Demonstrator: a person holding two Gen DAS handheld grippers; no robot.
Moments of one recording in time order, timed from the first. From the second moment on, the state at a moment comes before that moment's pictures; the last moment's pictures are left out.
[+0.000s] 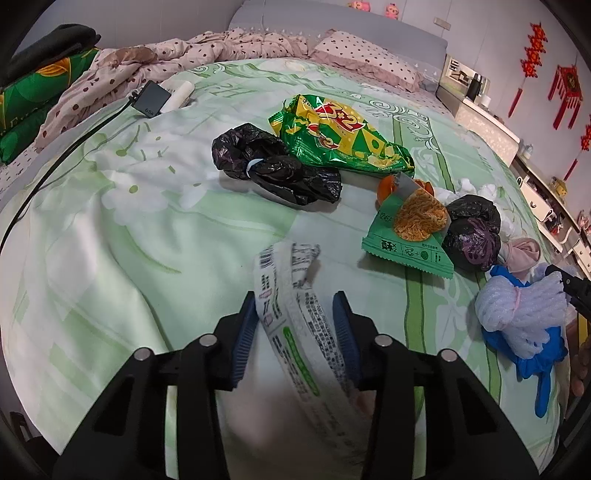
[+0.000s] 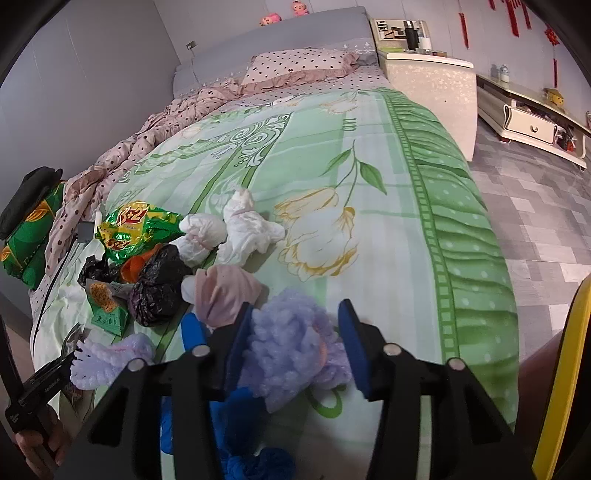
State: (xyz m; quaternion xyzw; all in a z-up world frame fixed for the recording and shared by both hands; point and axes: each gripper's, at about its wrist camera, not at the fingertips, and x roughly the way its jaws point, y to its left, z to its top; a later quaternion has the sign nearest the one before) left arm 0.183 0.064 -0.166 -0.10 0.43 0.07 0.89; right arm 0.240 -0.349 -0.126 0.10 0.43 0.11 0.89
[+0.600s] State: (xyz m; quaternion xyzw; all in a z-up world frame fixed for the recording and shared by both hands) left arm 0.142 0.055 -0.110 -0.12 0.38 0.03 0.92; right arm 0.194 -0.358 -0.057 0.12 0.40 0.14 0.90
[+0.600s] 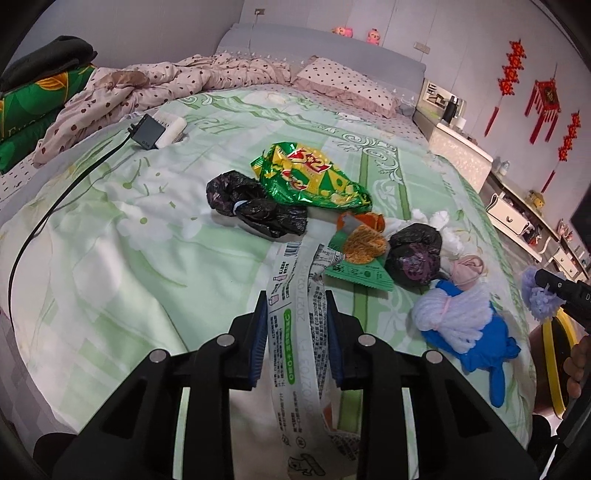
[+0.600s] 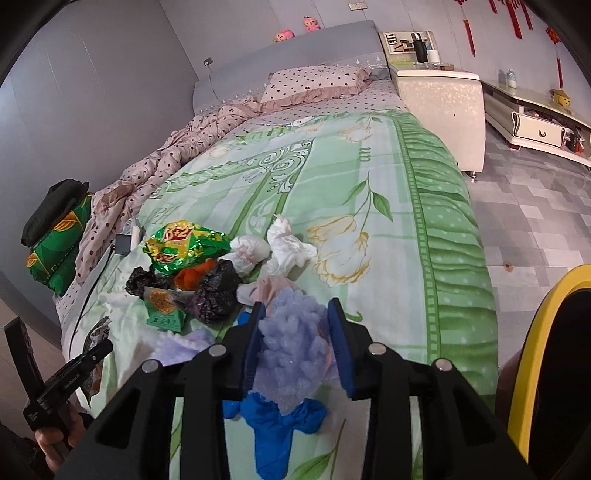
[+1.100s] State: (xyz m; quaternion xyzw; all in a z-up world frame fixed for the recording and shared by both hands) left arm 0.128 -0.063 0.017 -0.04 0.29 -0.10 0.95; right arm 0.122 -0.419 0.080 0.13 0.31 0.13 0.93
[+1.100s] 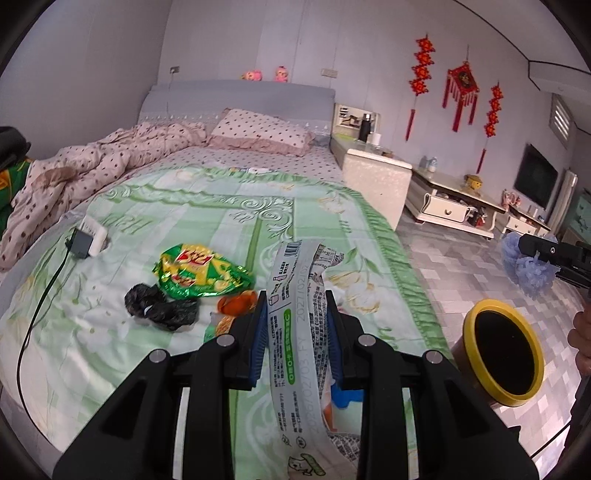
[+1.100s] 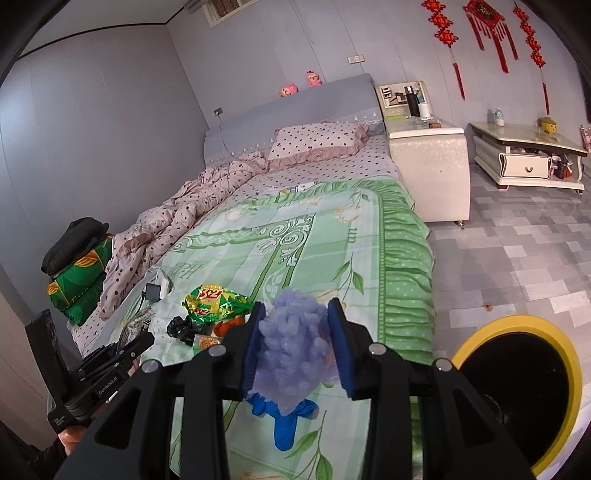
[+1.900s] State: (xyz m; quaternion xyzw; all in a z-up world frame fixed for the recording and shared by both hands) left arm 0.116 -0.305 0.127 0.01 0.25 -0.28 0.93; right arm 0.059 -0.572 0.147 0.15 0.22 0.00 0.96
